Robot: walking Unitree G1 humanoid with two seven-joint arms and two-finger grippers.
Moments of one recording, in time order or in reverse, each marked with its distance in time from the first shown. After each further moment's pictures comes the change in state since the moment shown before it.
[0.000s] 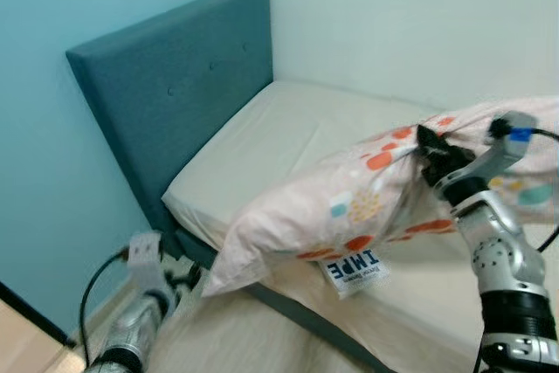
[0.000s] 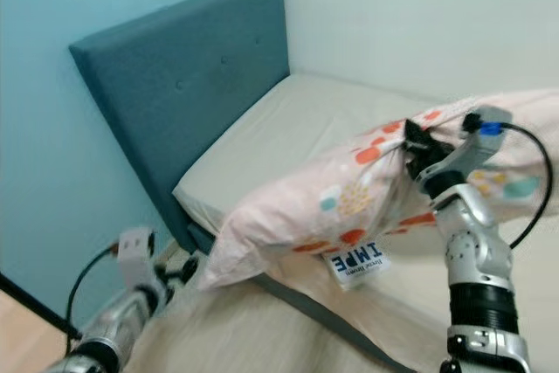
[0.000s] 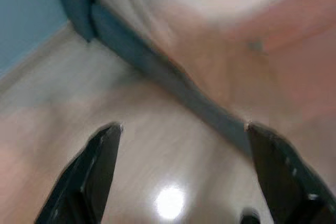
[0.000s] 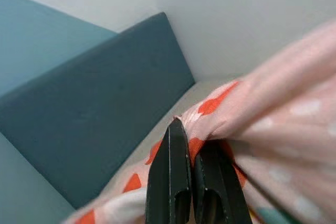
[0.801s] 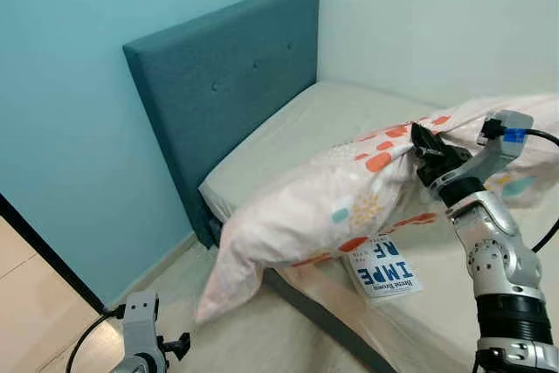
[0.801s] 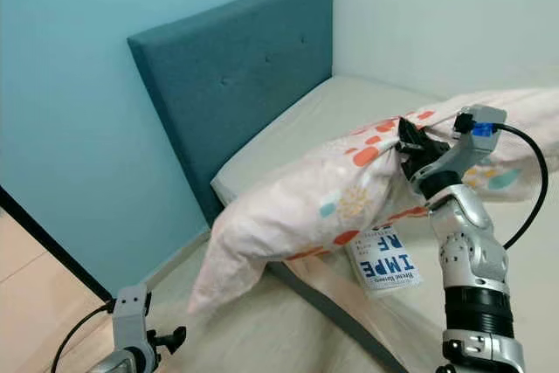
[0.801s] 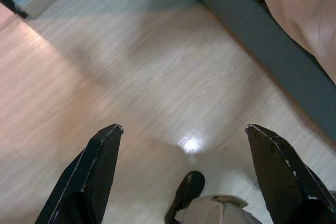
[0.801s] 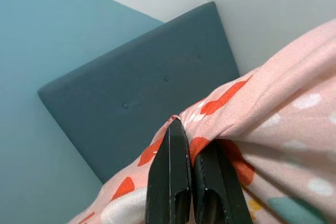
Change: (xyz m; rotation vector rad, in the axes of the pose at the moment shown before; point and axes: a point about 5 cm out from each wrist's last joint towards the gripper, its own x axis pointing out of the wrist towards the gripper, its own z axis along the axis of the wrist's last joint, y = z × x) left arm -0.026 0.018 -0.065 0.042 0.245 0.065; right arm 0.002 0.013 0.003 -0.003 -0.035 0.034
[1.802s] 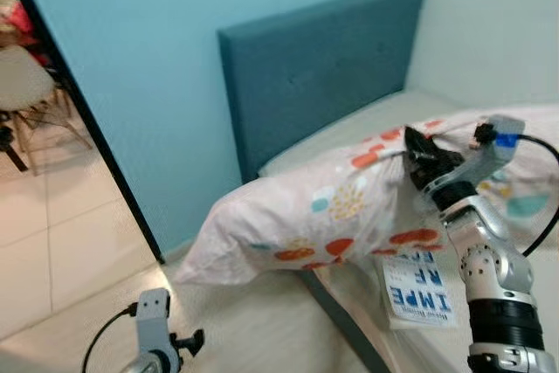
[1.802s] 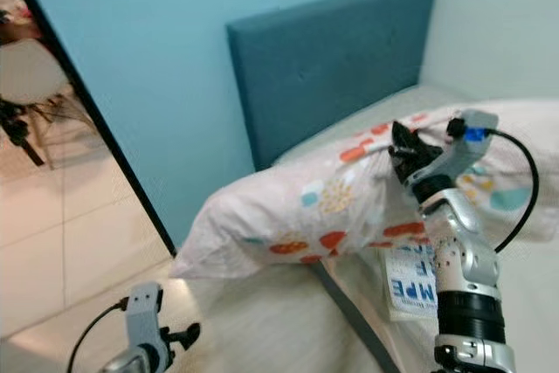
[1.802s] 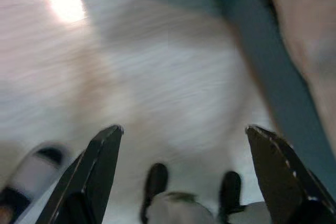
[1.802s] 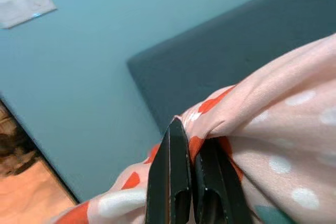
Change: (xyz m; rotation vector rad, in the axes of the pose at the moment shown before) left arm 0.006 -0.018 0.008 -0.023 -0.027 -0.037; right arm -0.001 0.008 -0.005 0.011 -0.007 0.020
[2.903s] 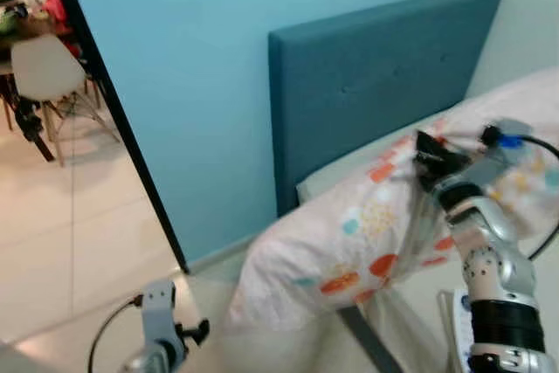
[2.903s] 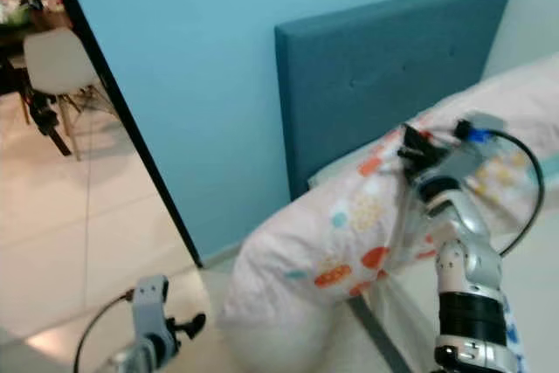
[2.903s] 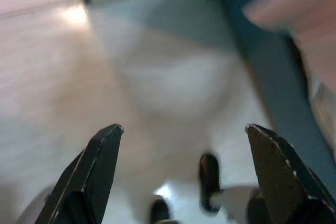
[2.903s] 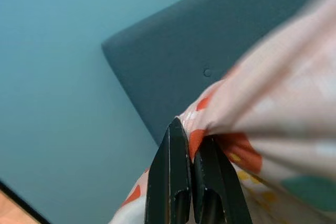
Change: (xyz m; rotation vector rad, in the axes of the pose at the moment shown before) left arm 0.004 -0.009 0.011 -0.002 -0.039 -0.049; right arm -0.008 -0.022 -0.005 -0.006 0.025 -0.164
